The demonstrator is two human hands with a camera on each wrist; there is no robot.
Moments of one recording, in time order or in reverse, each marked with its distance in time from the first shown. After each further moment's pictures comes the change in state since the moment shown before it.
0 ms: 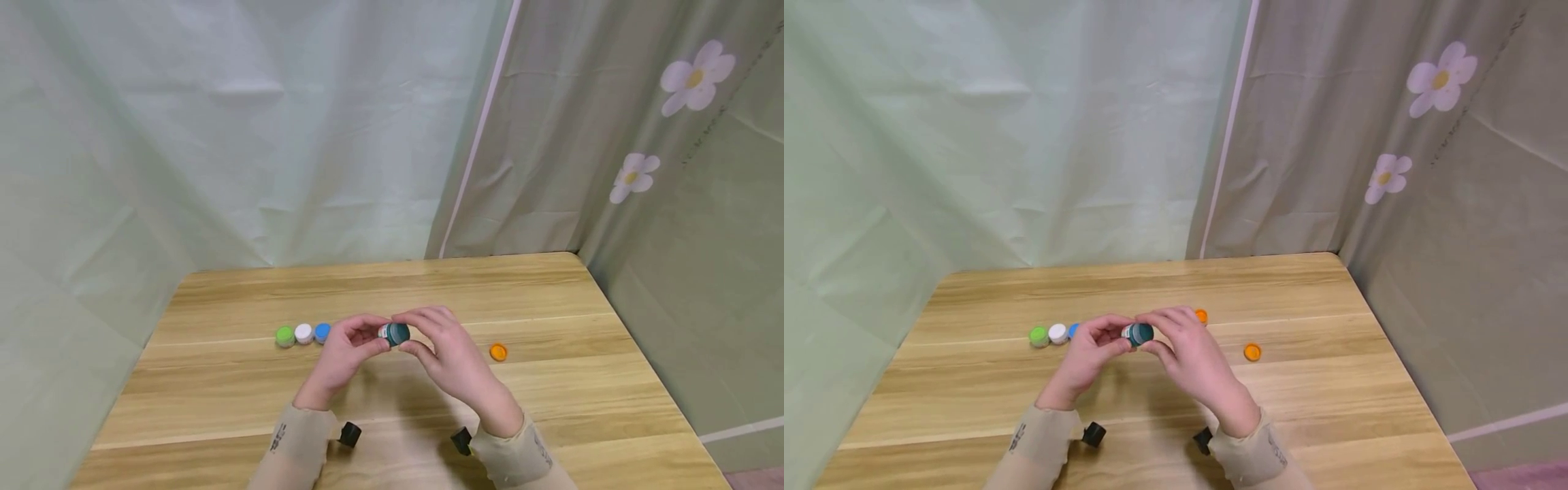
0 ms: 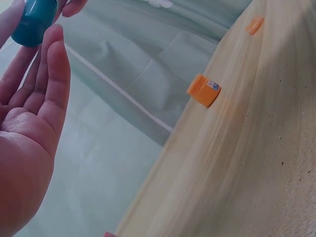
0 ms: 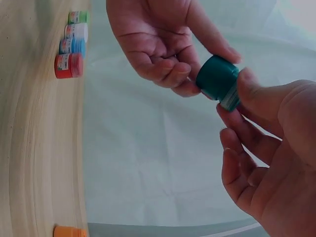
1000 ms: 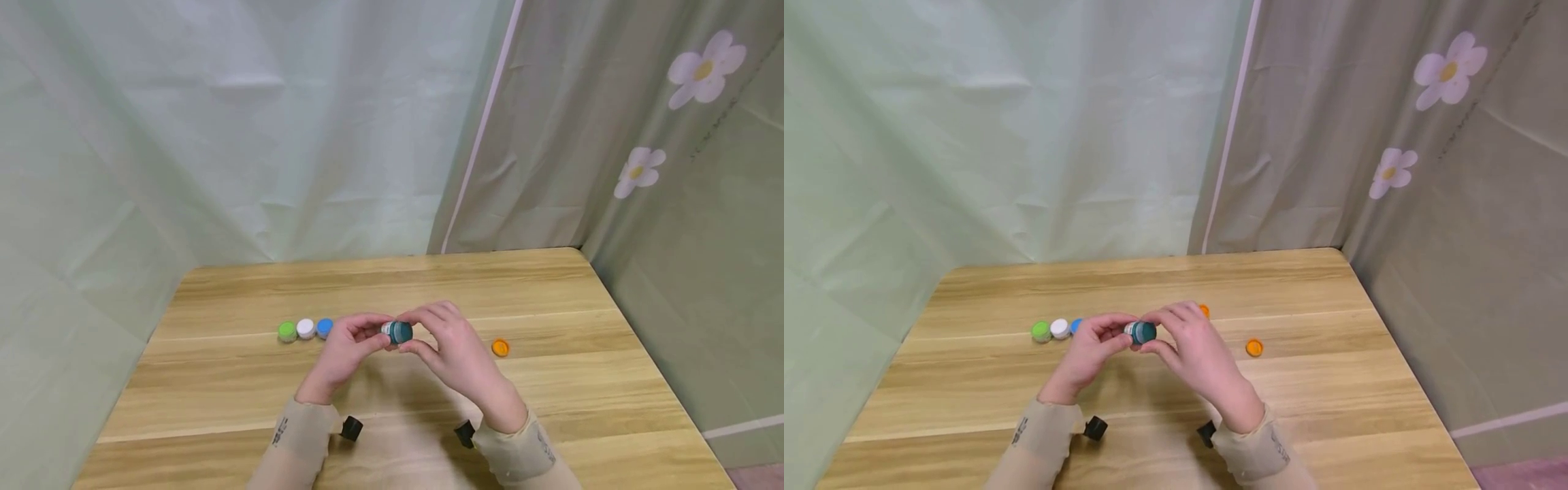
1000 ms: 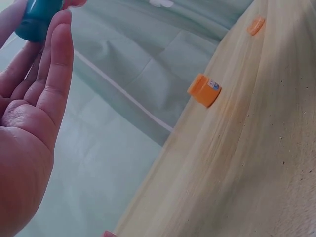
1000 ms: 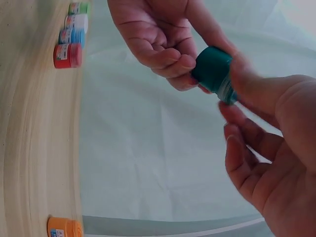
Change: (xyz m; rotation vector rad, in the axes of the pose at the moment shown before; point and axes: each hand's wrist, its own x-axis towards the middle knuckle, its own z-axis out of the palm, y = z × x) left_hand 0.001 0.003 0.000 0.014 -0.021 -0.062; right_hand 0.000 0.001 -0.002 -0.057 0.024 -0.044
